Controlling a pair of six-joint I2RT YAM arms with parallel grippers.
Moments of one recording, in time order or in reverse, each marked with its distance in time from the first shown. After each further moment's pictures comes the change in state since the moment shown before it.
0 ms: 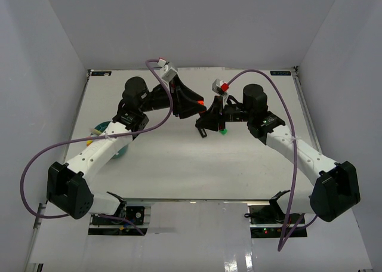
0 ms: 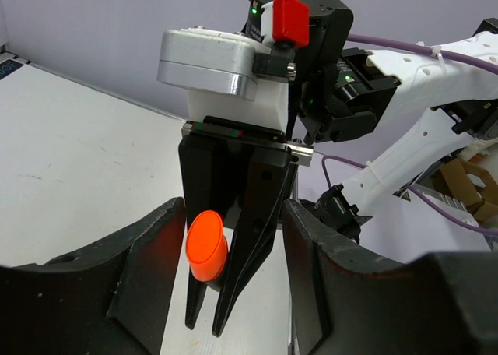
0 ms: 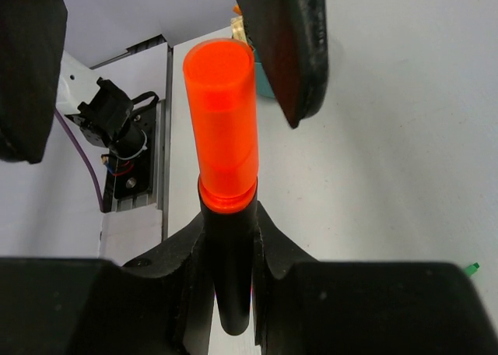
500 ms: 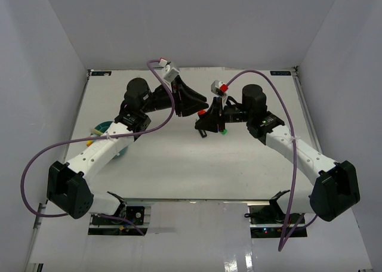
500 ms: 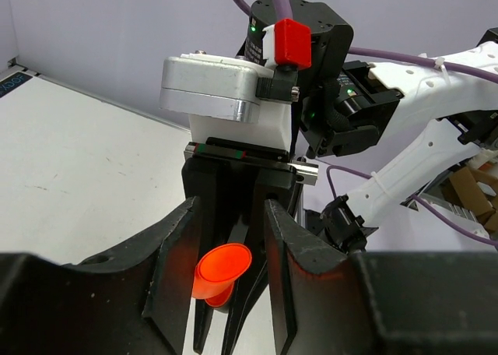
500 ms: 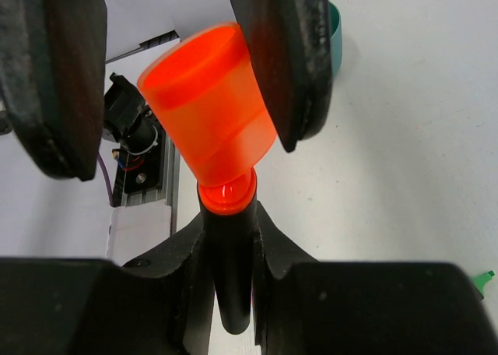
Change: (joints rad) left arm -0.033 0.006 0.002 0.028 -0.041 0.000; right arm 0.006 0.005 0.000 0.000 -0.031 0.001
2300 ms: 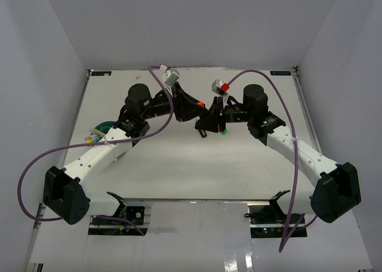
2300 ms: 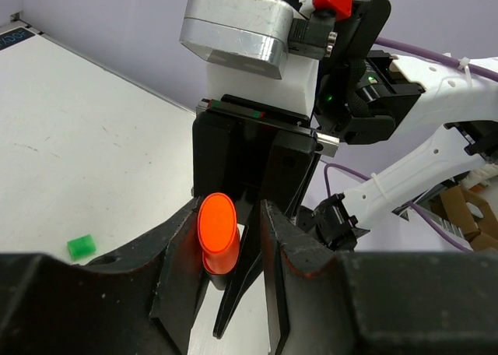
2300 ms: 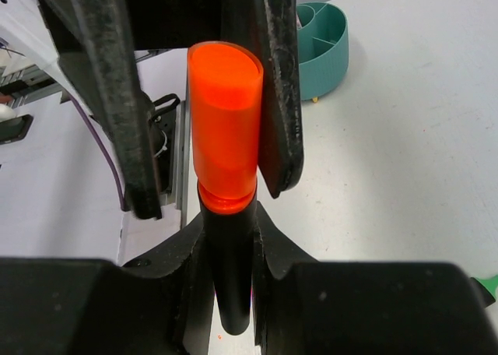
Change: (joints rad) left arm -0.024 -0.057 -0.067 -0.074 -0.093 -0.026; right arm 0.000 -0.014 -0.001 0.008 -0.007 0.039
